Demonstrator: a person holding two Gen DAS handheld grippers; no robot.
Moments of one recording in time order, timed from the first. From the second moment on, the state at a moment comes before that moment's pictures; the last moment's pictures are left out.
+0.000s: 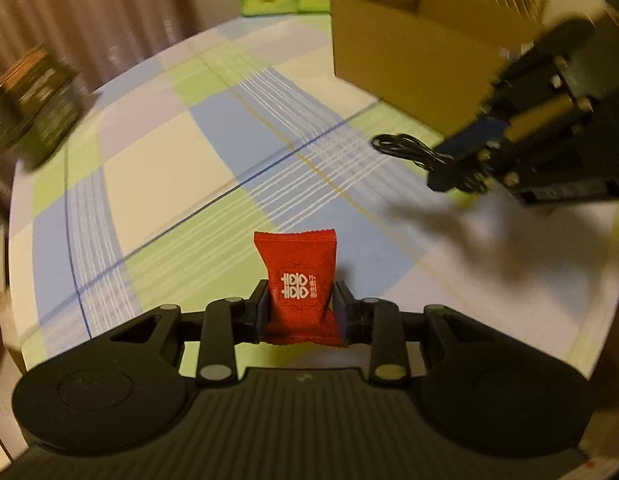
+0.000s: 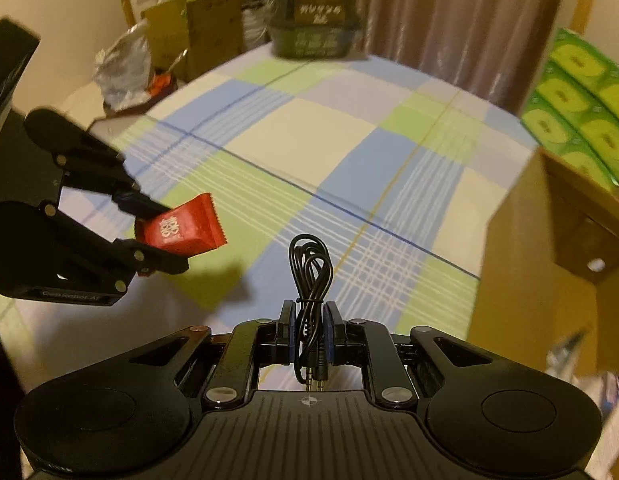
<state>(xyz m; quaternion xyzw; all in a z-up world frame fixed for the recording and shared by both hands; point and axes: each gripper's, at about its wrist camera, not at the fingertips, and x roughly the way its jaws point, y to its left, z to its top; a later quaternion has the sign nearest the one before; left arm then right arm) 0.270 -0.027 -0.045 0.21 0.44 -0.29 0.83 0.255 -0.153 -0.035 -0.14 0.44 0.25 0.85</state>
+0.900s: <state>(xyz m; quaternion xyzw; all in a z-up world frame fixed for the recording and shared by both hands) 0.159 -0.136 0.032 0.12 0.38 -0.30 0.87 0.140 -0.276 0.055 -0.07 0.34 0.15 0.92</state>
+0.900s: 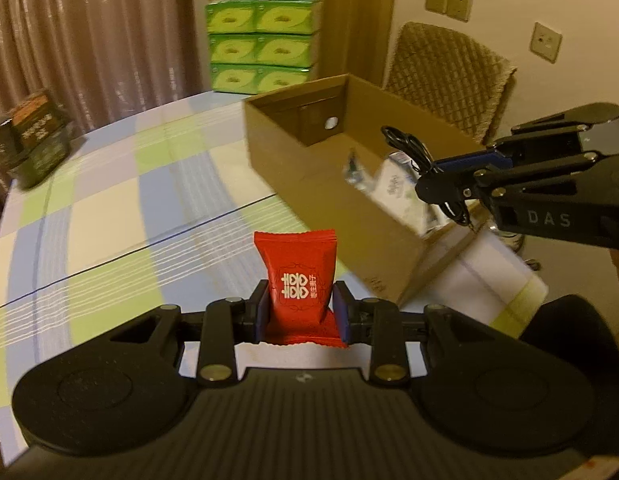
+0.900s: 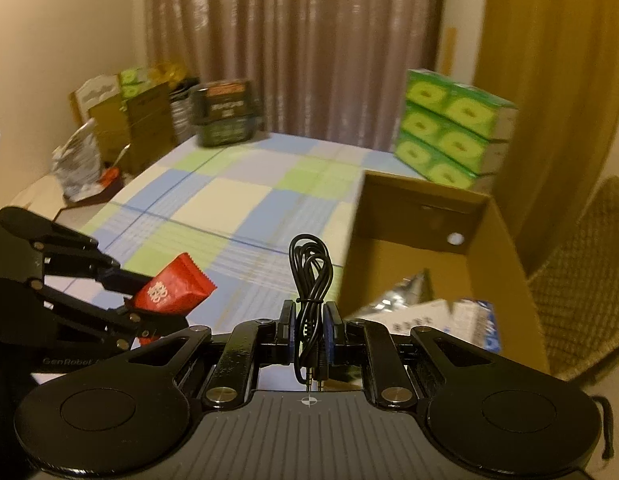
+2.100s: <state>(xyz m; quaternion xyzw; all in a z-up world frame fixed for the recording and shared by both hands) 0.277 -0.288 0.012 0.06 0.38 -0.31 0.87 0.243 -0.426 0.044 0.04 0.35 0.06 0.93</state>
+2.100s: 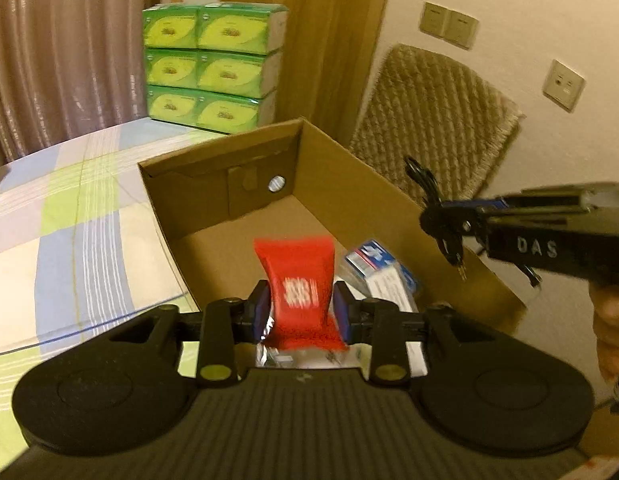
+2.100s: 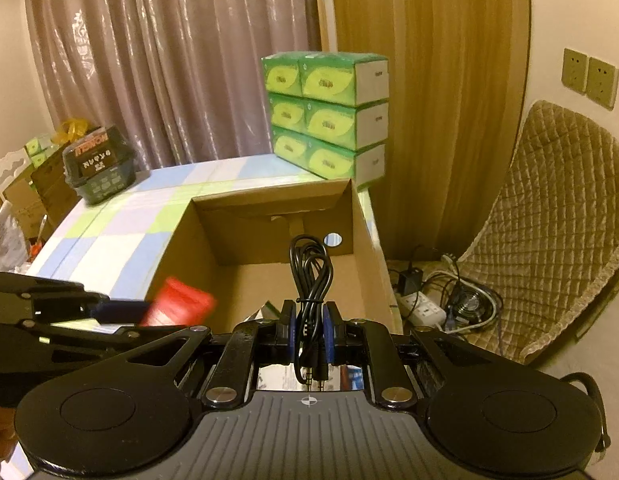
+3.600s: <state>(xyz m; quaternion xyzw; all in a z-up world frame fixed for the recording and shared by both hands) 0.194 -0.213 0.026 0.01 0.36 -0.25 0.90 0.146 -0.395 0.052 0.08 0.31 0.04 0.95</state>
